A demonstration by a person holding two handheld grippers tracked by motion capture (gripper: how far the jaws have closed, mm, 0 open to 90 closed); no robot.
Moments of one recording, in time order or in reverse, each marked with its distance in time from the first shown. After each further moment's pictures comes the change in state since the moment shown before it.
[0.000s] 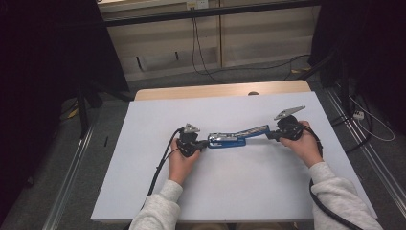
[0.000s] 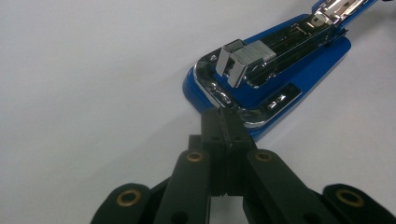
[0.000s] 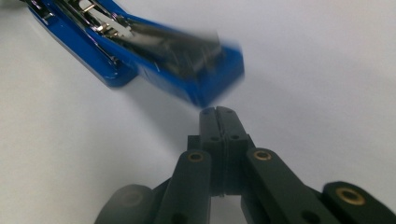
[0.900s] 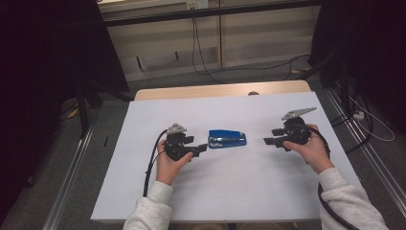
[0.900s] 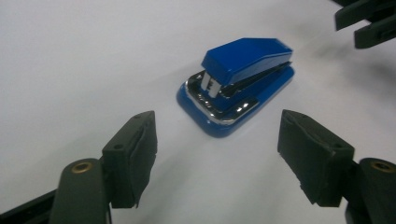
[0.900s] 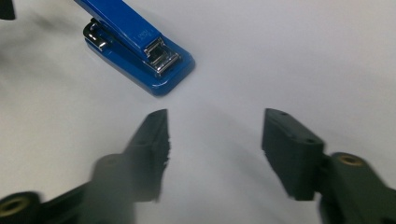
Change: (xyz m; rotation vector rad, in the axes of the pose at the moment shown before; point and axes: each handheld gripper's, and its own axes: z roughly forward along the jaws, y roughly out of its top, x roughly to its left) left arm 0.004 -0.005 -0.050 -0.108 -0.094 -0.056; right arm 0.005 -0.010 -0.022 -0.072 0.088 0.085
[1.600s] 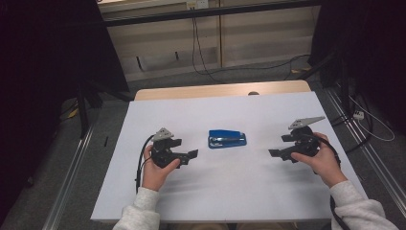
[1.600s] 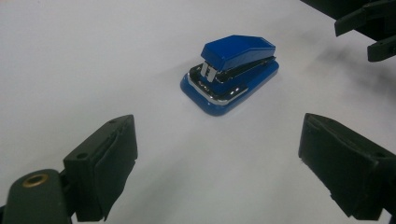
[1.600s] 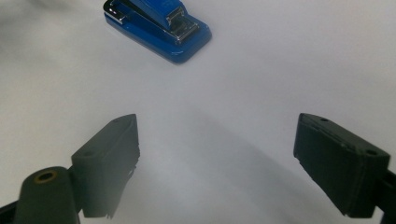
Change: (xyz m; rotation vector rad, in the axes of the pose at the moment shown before) left arm 0.006 -0.014 -0.039 -0.042 -0.003 0.023; right arm 0.014 -0.023 -0.022 0.006 0.003 -0.009
